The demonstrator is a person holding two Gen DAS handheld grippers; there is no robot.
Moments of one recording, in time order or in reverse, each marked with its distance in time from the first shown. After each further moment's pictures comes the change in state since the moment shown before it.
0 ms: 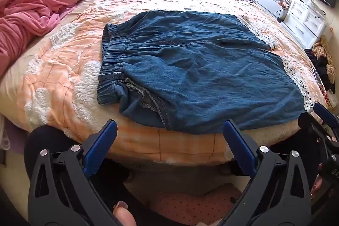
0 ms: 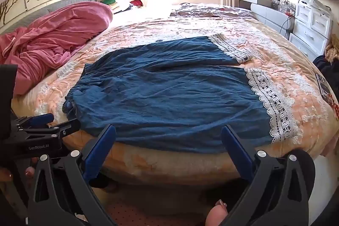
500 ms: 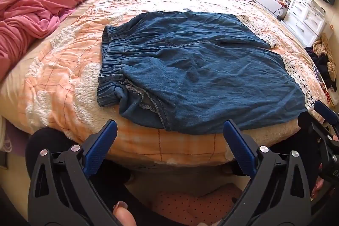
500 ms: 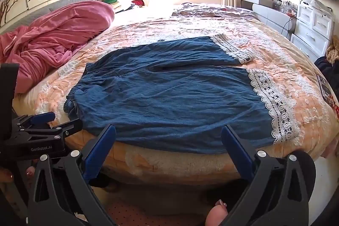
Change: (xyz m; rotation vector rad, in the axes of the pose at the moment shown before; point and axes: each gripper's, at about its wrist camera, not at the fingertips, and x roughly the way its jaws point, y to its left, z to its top) left arm 0.000 -0.005 0.002 0.016 0.001 0.011; right arm 0.000 0.003 0.003 -0.006 -0.004 0.013
